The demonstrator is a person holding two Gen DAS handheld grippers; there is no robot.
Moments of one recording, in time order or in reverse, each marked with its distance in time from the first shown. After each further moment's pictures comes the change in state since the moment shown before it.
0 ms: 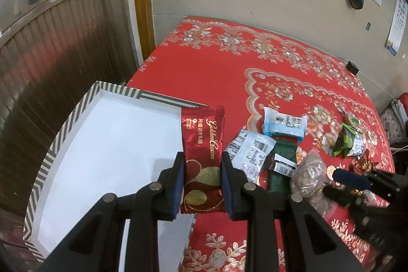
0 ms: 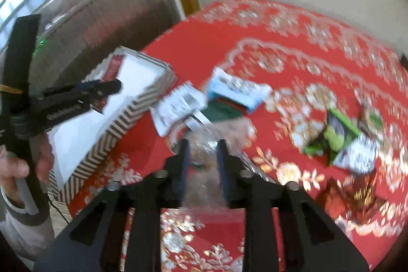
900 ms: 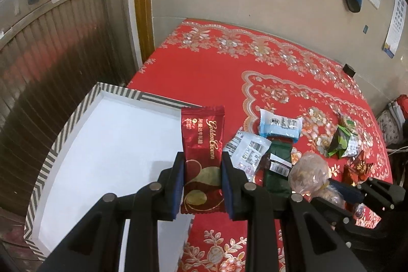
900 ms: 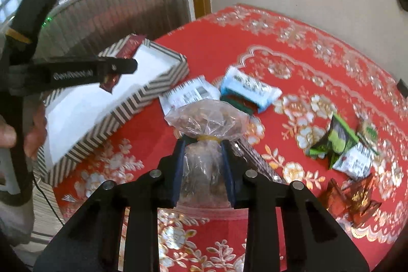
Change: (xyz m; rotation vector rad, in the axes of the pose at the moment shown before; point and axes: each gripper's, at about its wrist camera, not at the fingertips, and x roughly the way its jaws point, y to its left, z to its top) left arm -0.012 0.004 0.001 -0.009 -0.013 -0.009; right arm -0.005 0.034 -0.014 -0.143 -0.060 -0.051
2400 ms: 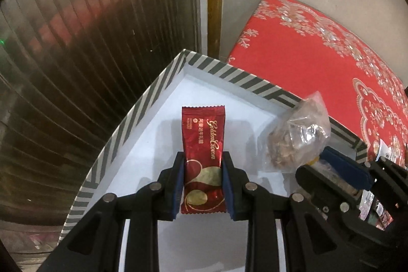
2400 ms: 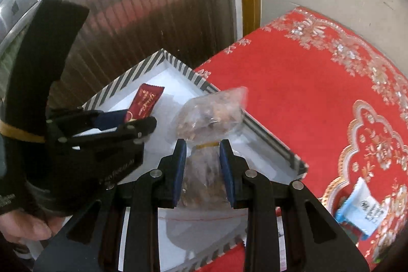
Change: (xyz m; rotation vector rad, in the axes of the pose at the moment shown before) left arm 0.090 0.123 0.025 -0.165 0.176 0.213; right arm 0.154 0.095 0.123 -0.050 0.068 0.125
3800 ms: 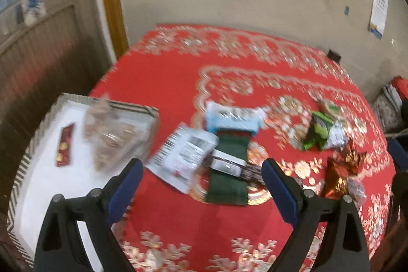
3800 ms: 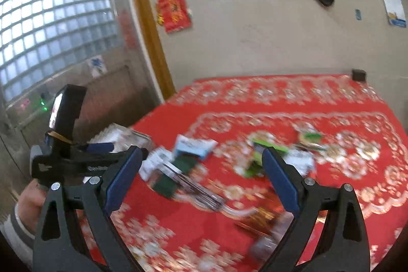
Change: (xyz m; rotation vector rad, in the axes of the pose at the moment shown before) left arm -0.106 -0.180 -0.094 0.258 -0.205 -0.231; right arm -0.259 -0.123 -0.202 0.282 -0.538 -0.212
